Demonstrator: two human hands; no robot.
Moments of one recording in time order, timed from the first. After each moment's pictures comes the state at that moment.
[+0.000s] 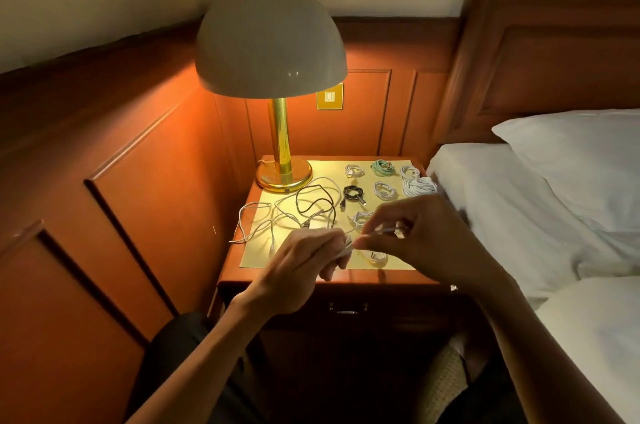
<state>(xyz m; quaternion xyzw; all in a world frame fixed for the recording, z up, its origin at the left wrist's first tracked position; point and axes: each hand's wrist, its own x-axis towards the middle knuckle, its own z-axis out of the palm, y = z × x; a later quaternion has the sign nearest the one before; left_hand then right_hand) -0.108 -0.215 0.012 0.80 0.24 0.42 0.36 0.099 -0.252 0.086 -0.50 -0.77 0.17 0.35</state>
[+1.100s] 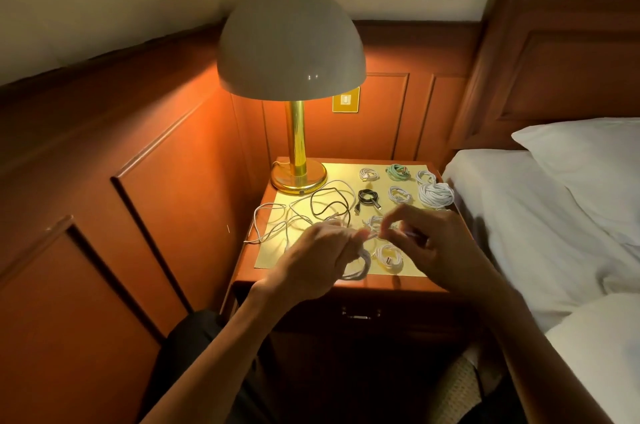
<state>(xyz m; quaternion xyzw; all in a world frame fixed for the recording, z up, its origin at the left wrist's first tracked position) -0.108 -0.194 0.015 0.86 0.32 0.39 0.10 0.106 -0.225 0.042 -0.44 -0.80 0.10 0.39</state>
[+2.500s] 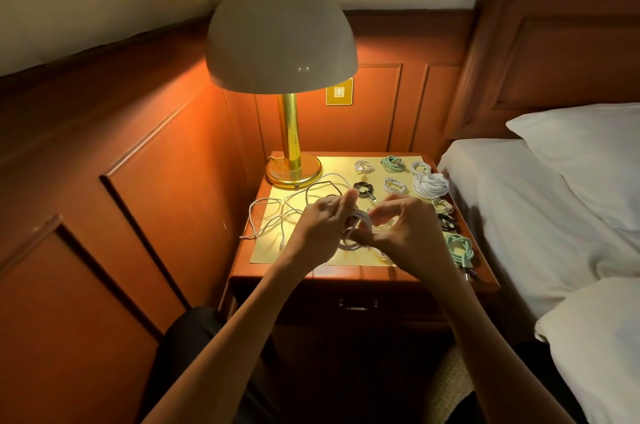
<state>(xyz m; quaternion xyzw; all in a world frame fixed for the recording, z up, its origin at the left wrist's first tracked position) -0.083 -0.176 0.021 0.74 0.42 0.41 0.34 0.077 -0.216 0.035 -0.55 -0.70 0.17 0.42</state>
